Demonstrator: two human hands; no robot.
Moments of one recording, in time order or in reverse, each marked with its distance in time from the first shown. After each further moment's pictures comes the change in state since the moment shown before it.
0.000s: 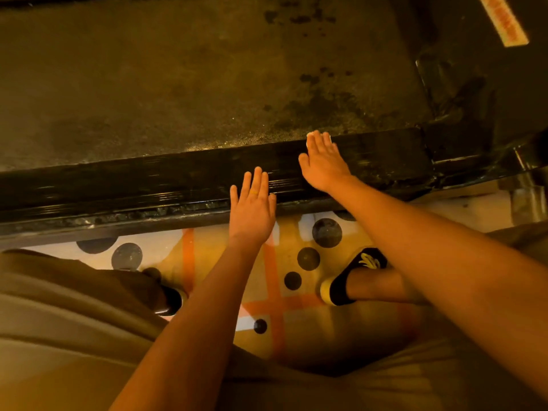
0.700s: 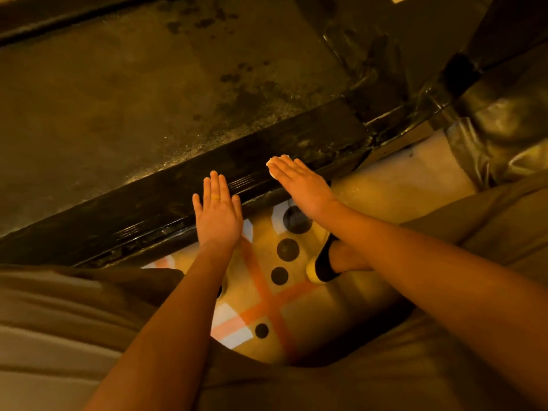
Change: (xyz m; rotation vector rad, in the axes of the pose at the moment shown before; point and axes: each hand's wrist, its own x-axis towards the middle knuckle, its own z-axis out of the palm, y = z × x) left_hand 0.008 0.012 0.009 0.047 0.021 0.086; right_hand -0.086 0.058 0.049 -0.281 0.253 -0.182
